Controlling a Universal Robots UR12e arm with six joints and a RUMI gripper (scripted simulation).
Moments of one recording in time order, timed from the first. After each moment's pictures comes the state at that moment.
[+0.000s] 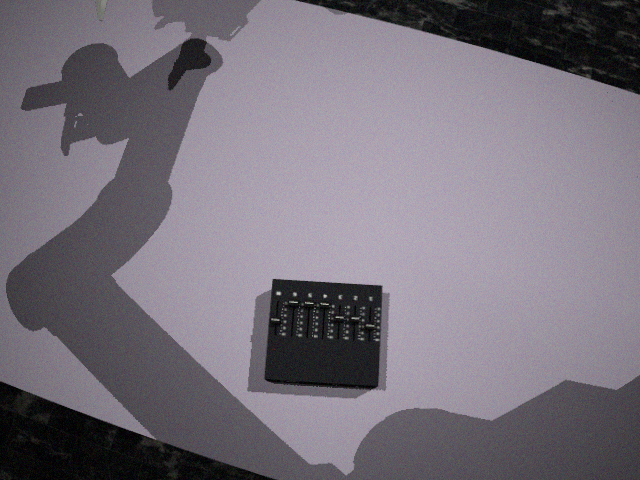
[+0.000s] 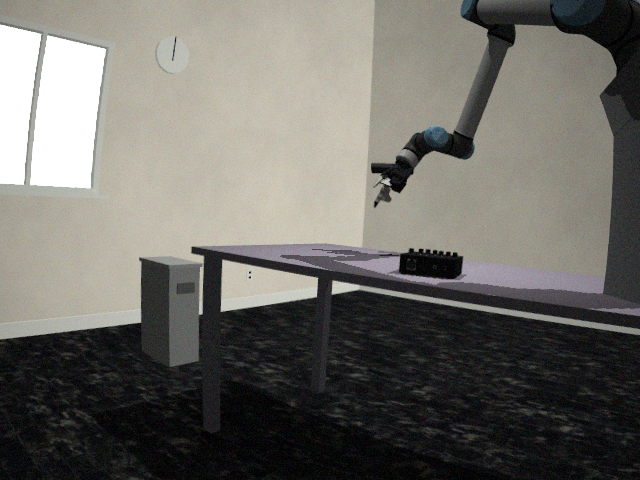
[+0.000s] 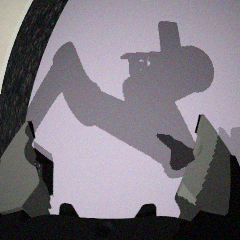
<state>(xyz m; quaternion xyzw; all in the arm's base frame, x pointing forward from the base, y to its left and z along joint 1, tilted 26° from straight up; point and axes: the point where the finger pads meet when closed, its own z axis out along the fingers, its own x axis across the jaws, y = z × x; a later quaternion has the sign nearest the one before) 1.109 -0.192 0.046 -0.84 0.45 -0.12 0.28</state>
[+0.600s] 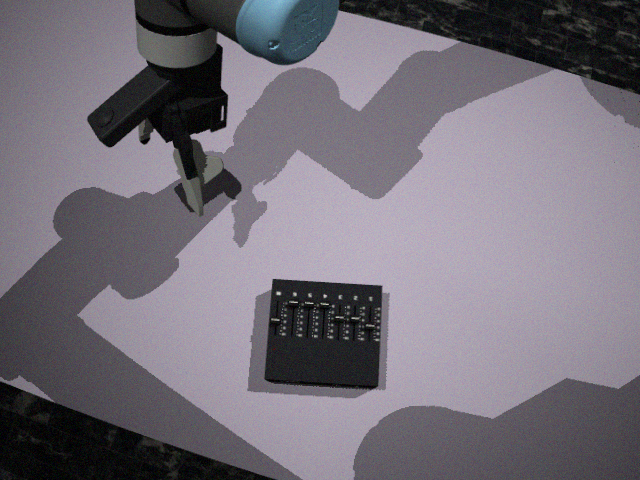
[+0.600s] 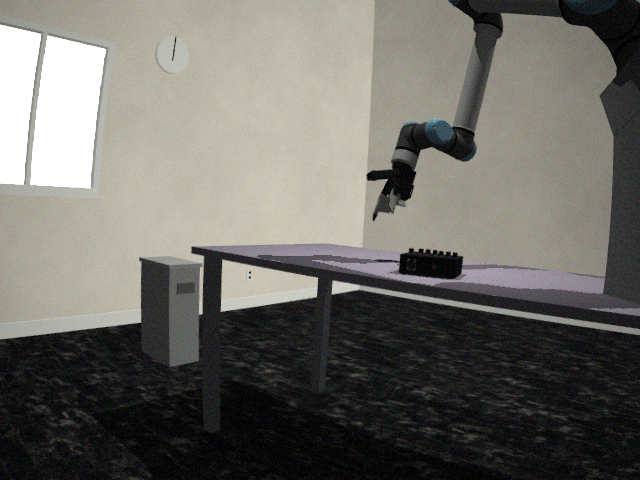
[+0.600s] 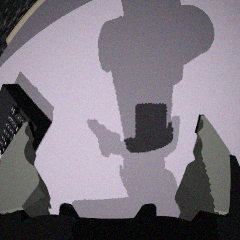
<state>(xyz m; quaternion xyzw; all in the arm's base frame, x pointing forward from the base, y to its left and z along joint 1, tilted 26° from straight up) 0.963 -0.034 -0.144 -0.95 0.24 -0.15 0.08</state>
